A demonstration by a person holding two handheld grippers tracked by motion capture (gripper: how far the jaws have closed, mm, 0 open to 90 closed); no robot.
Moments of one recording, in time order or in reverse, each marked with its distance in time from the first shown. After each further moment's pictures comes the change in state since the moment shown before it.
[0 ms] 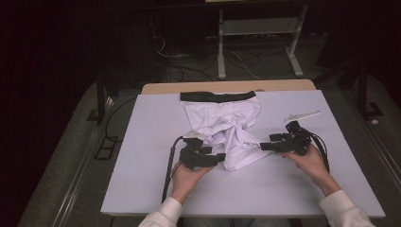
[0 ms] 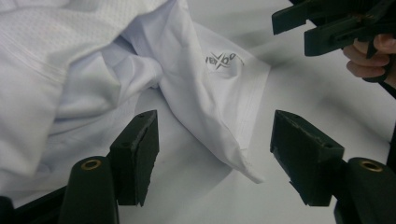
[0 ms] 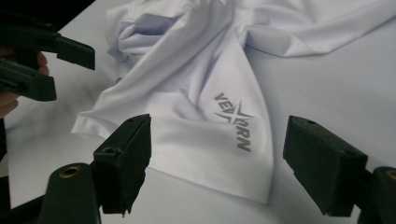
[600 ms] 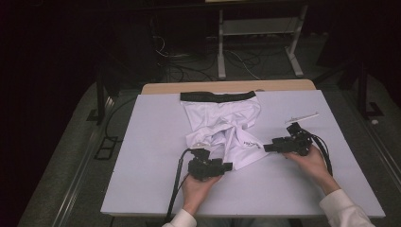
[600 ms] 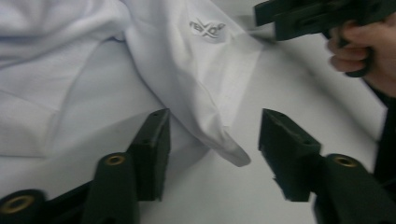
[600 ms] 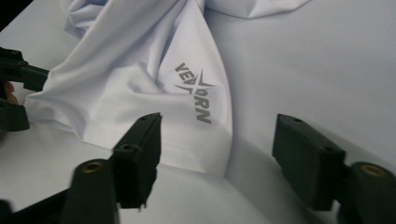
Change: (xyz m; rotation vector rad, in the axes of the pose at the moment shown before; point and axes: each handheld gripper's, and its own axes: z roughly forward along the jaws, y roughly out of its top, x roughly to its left) left arm -0.008 -0.030 0.023 -0.008 -0.093 -0.130; right arm -0.023 -0.012 0.008 0.075 -0.037 0.054
